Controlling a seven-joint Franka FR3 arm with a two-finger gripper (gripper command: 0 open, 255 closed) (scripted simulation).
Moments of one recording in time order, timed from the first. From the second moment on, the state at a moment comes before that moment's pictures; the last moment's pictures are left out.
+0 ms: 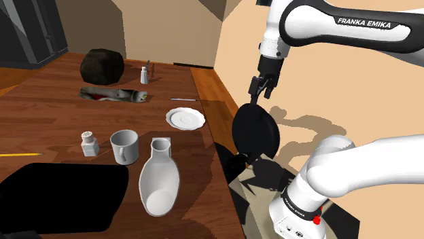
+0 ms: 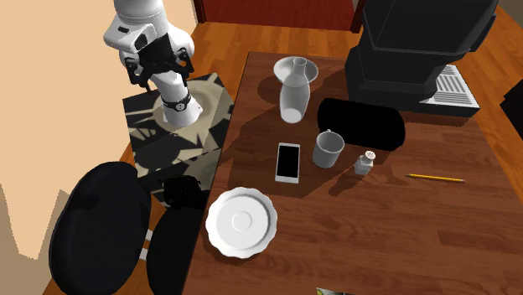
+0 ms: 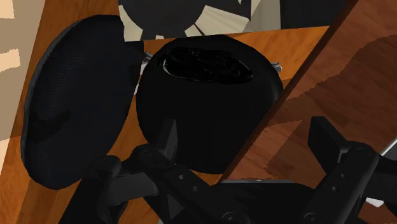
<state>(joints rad) 0.02 -0.78 -0.02 -2.44 -0.06 1.58 0.05</state>
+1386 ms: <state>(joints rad) 0.12 -0.31 0.27 -2.34 0.10 2.04 0.43</state>
